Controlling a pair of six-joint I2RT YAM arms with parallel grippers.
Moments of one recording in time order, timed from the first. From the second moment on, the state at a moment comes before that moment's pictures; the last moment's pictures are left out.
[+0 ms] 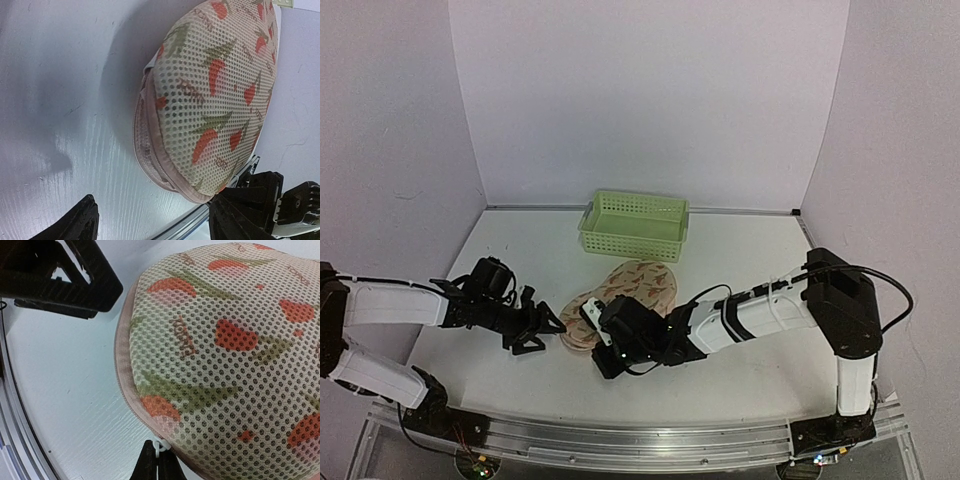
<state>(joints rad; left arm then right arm) -0.55 1.28 0.53 -0.18 0.49 -0.93 1.23 2.03 1.23 -0.02 0.05 0.43</state>
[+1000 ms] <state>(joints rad) -0.55 1.54 0.54 0.16 0.58 -1.10 1.23 2.03 1.24 -0.03 0.04 0.43</state>
